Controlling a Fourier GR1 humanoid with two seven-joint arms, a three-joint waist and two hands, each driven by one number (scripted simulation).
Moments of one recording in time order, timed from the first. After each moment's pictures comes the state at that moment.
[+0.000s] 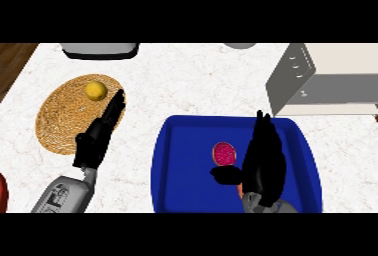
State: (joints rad) left arm -0.21 0.27 -0.26 -1.40 0.09 0.19 -0.01; right arm -0.19 -0.01 0.52 -1.73 1.09 -0.18 1.25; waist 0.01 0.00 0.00
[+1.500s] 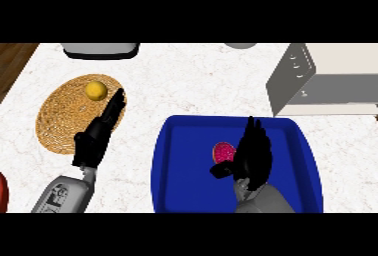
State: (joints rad) left arm -0.20 0.25 -0.23 -1.41 0.06 0.16 0.00; right arm -0.25 -0.01 0.51 -1.46 1.00 -0.25 1.23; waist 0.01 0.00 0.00
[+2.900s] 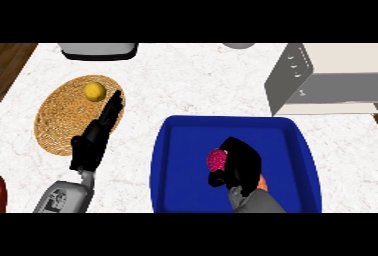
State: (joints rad) left arm -0.17 0.22 -0.19 -1.45 0.02 0.13 0.02; right arm -0.26 -0.05 0.62 -1.38 0.94 -0.28 1.14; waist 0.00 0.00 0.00
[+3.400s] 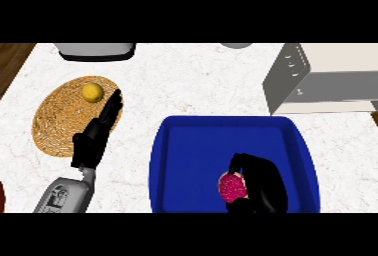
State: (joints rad) left arm -0.19 0.21 -0.17 -1.41 0.01 0.12 0.00; right arm -0.10 -0.28 0.69 -1.69 0.78 -0.16 0.80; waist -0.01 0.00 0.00
